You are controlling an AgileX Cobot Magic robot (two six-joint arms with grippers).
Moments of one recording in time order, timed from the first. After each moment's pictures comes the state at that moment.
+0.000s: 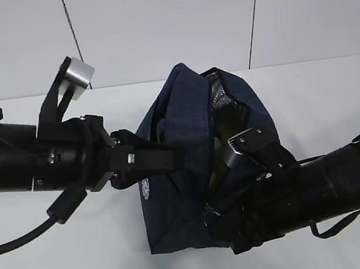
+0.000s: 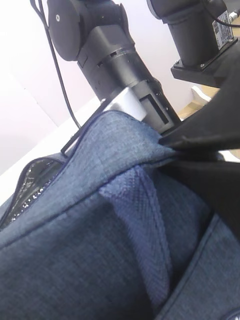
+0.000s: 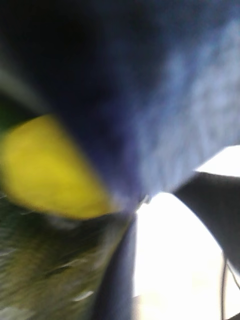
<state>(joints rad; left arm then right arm) -0.53 1.56 -0.73 -1.79 0.76 1.50 0.44 1.74 -0.64 1.78 0.57 -1.84</state>
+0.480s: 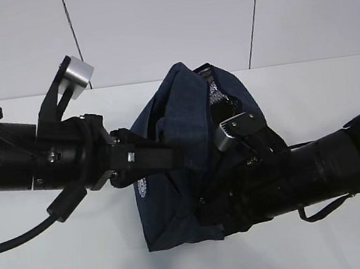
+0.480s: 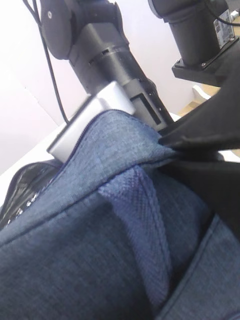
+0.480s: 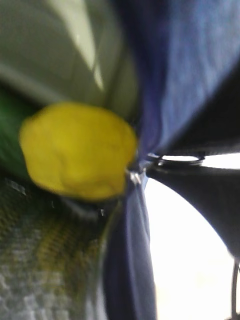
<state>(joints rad) -0.53 1.56 -0.73 -1.79 0.76 1.50 0.44 1.74 -0.69 1.78 0.58 -1.84</state>
